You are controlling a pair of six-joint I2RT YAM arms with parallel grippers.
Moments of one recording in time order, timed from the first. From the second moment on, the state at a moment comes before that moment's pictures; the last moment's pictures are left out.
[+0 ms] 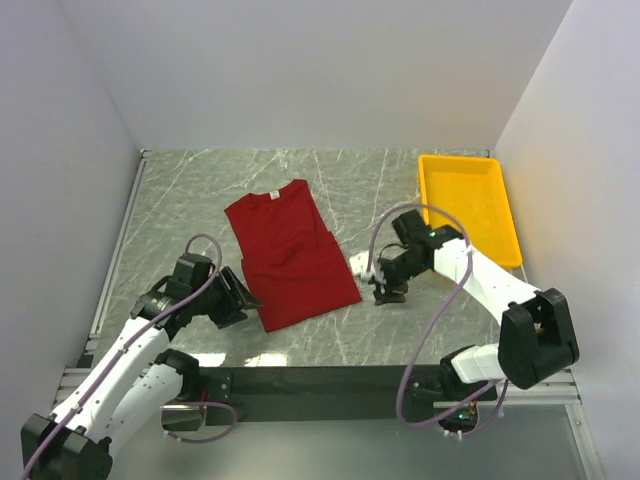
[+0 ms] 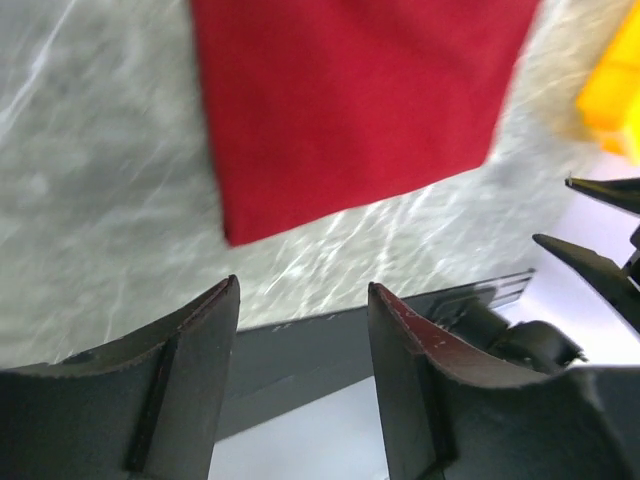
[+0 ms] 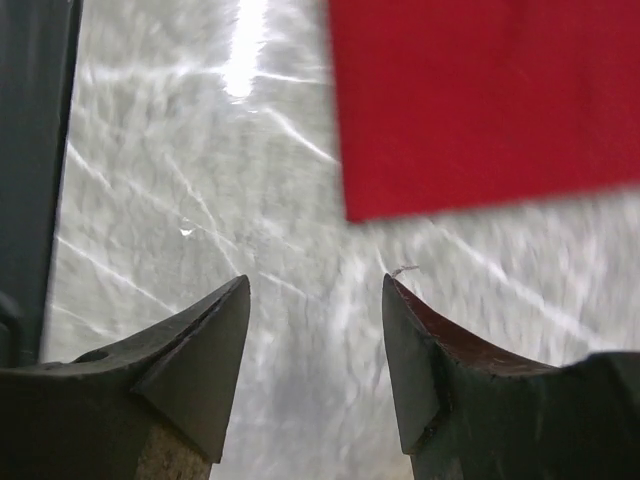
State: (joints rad) left arm -0.35 0.73 0.54 -0.69 0.29 -0.98; right arm 0.38 1.37 0.95 -0.92 -0.71 -1.26
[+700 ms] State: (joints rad) left arm -0.58 0.85 0.36 -0.52 0.20 -1.37; right arm 0.66 1.41 0.72 -0.40 -0.44 -1.29
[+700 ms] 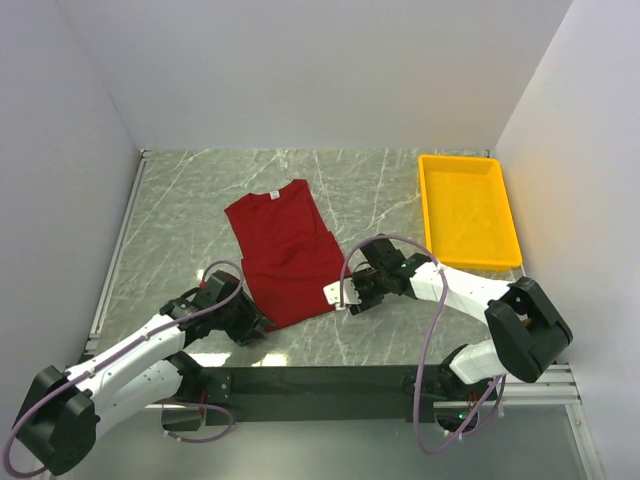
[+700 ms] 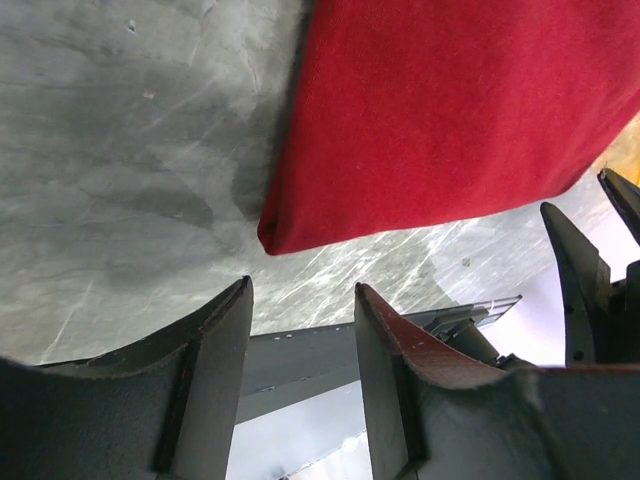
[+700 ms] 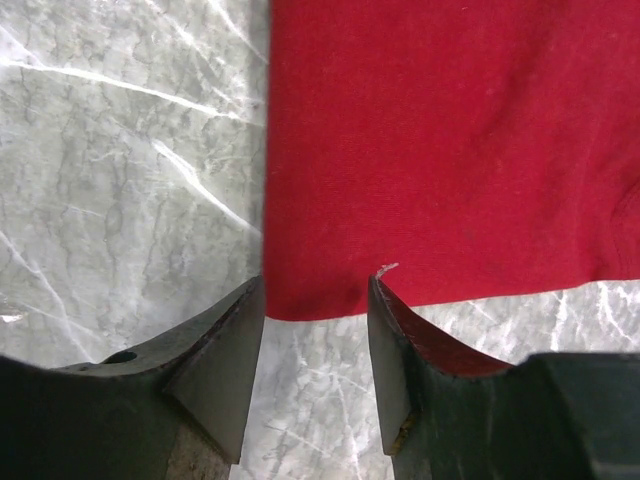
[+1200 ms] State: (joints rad) left arm -0.64 0.92 0.36 -0.49 0.12 -1.47; right arm 0.68 1.45 0.69 -0.37 -0.42 -1.26
